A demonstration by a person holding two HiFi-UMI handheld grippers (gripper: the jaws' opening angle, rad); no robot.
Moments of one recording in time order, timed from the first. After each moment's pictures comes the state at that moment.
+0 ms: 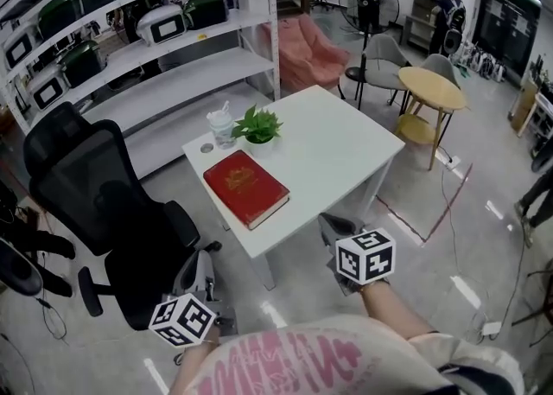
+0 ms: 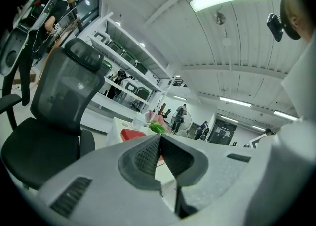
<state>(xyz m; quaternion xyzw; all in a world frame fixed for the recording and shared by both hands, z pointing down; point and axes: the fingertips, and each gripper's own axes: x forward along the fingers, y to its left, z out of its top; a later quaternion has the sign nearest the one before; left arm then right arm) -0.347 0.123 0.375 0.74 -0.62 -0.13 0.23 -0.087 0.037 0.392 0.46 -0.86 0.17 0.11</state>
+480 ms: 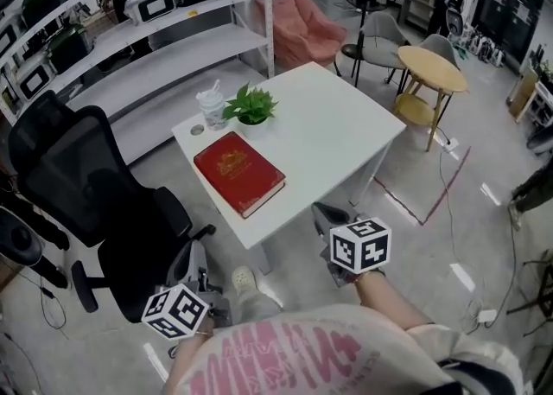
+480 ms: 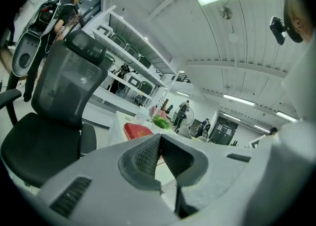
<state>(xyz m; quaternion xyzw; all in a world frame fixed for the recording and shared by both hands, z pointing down) -0.353 0.100 0.398 0.73 -0.62 -0.11 0.26 -0.094 0.018 0.422 0.46 -0.85 0.21 0.11</state>
